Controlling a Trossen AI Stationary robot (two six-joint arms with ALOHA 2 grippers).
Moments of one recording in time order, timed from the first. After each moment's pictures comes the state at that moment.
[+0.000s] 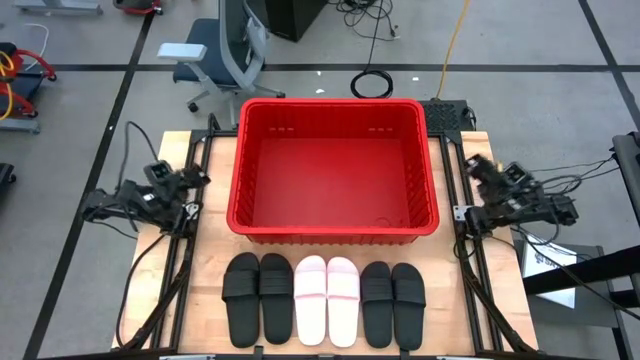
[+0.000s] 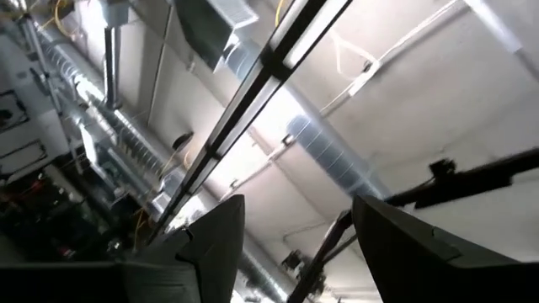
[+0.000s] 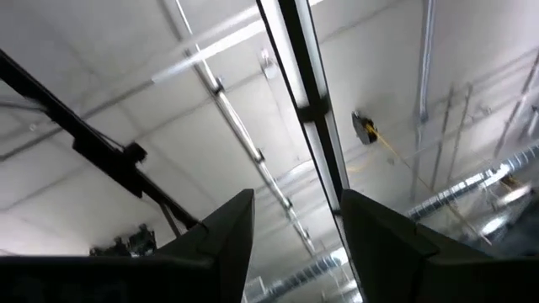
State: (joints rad) left arm -0.17 0.02 0.10 0.88 -0.29 -0.67; right arm 0.13 0.04 0.11 1.05 0.23 0.34
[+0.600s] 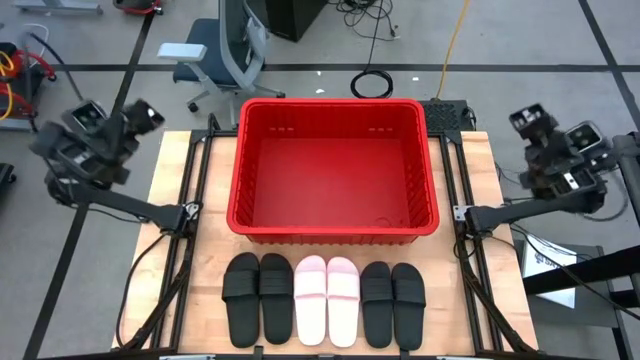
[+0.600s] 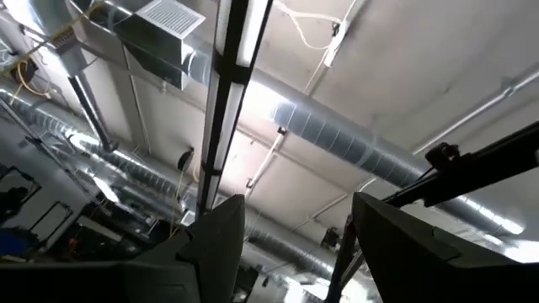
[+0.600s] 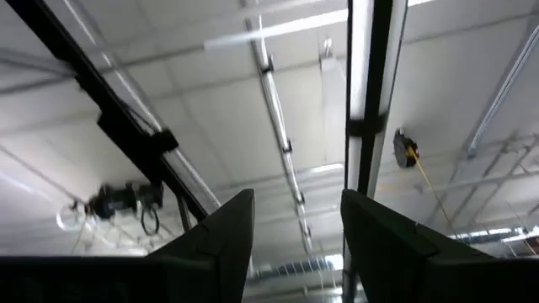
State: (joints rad) left arm -0.17 0.68 1.17 0.39 -0.21 -0.35; right arm 0.13 0.53 0.94 0.62 0.05 0.10
